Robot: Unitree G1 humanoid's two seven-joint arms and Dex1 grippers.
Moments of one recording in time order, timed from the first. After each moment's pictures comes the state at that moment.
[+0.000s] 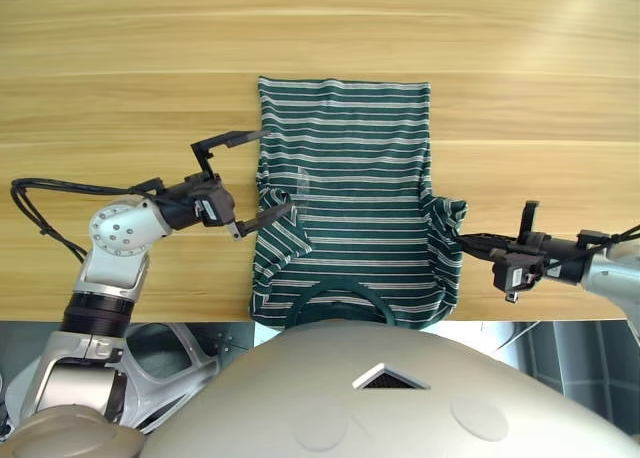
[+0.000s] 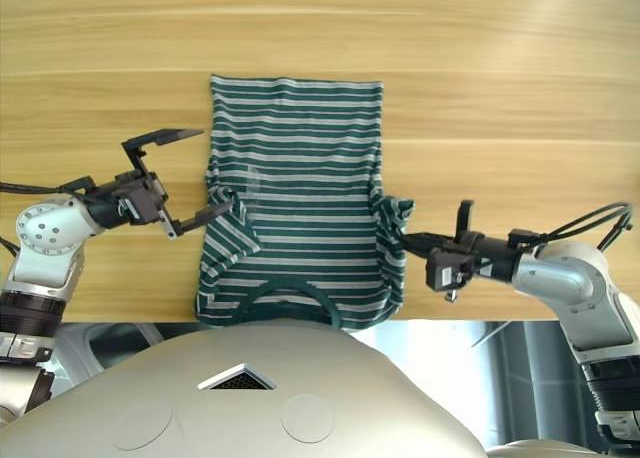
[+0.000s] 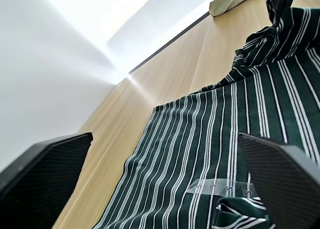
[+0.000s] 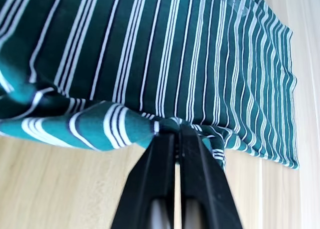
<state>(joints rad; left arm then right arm) 0.10 0.69 -0.18 0.06 -0.13 -0.71 -0.84 0.44 -1.02 0.01 -0.15 -0.10 -0.65 0.87</state>
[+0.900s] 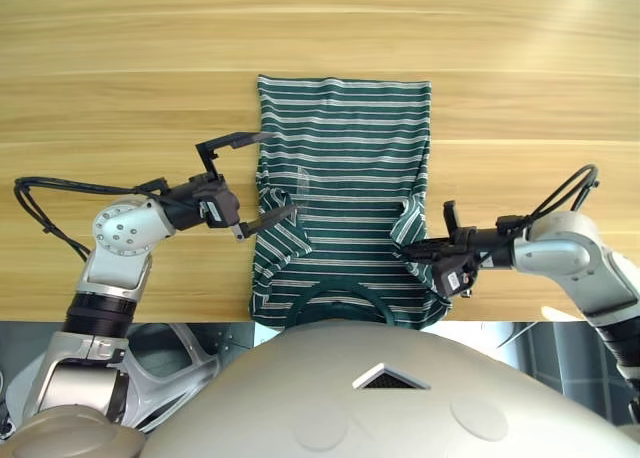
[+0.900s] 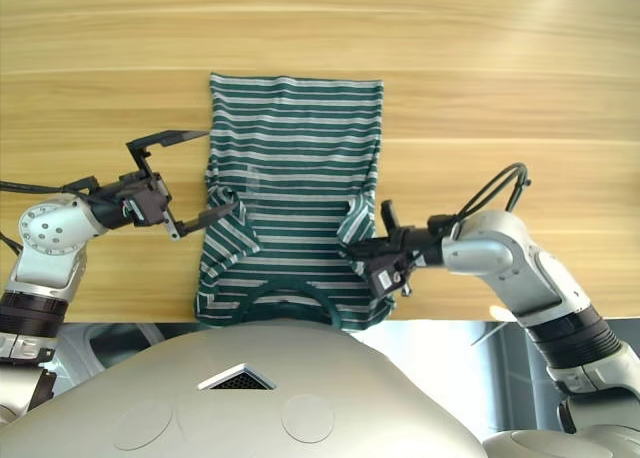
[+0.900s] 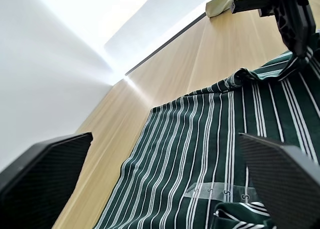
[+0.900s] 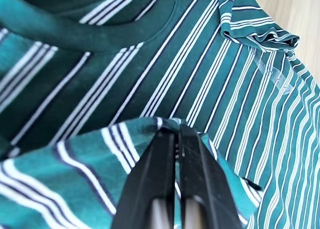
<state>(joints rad) 0.10 0.69 -0.18 0.04 -0.12 -0.69 -0.84 0.14 -0.93 0.36 -0.27 -0.22 -0.50 1.00</state>
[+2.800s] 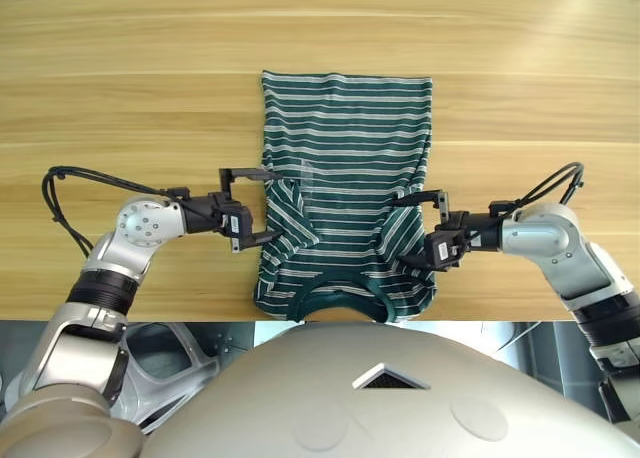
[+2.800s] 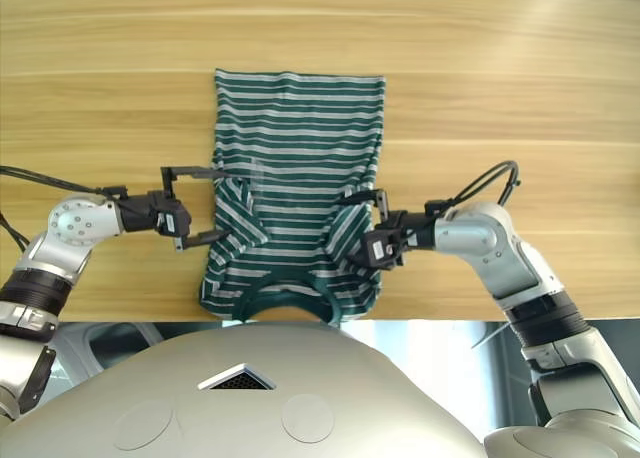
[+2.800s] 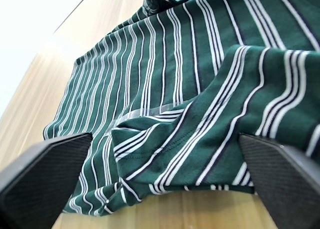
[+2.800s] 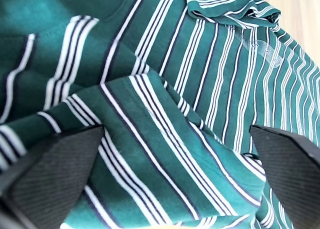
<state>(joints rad) -0.07 0.71 -0.34 0.43 0.10 -0.82 -0.89 0.06 -0.83 0.37 -0.06 -0.19 -0.46 0.96</state>
